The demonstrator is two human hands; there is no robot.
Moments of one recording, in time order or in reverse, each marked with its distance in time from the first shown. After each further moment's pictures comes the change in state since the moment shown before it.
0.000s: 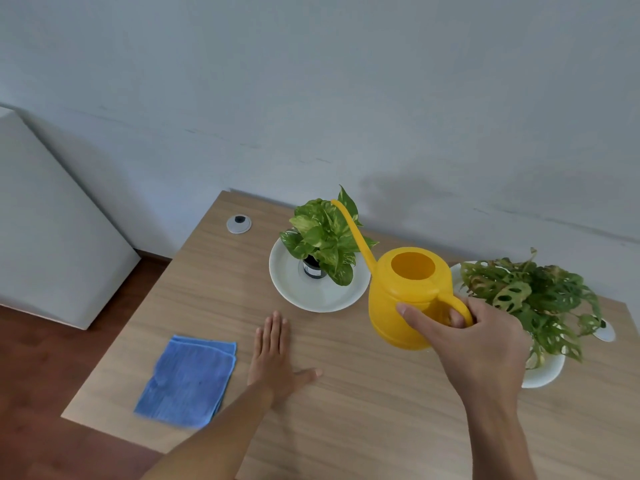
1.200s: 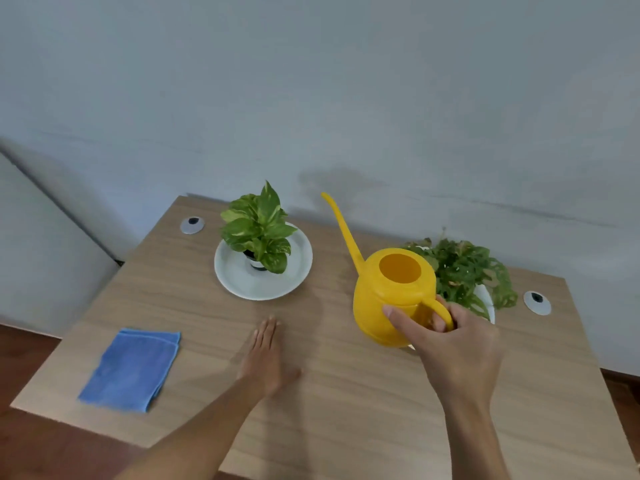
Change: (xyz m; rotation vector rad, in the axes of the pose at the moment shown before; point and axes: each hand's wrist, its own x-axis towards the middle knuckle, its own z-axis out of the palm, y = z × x) left_hand -0.020 0.117 0.020 0.122 -0.028 0.040; right_hand 0.013 0.110 -0.095 0.180 0.039 0.113
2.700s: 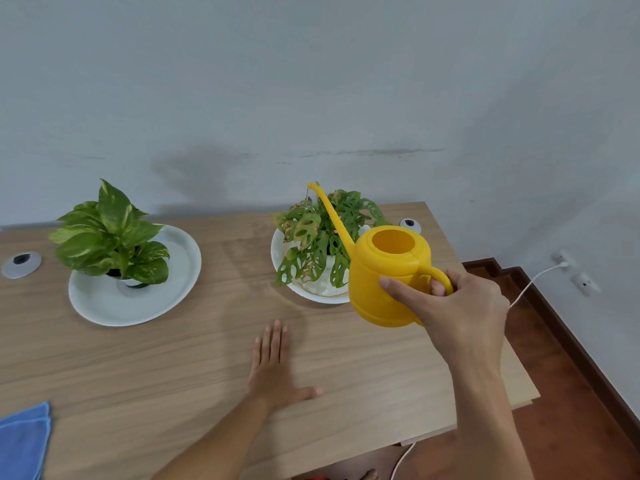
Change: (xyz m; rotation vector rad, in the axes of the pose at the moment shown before) left_hand 0.004 0.122 0.093 -0.021 -0.311 0.361; right_hand -0.021 0.038 -0.100 -0.212 0.281 0.173
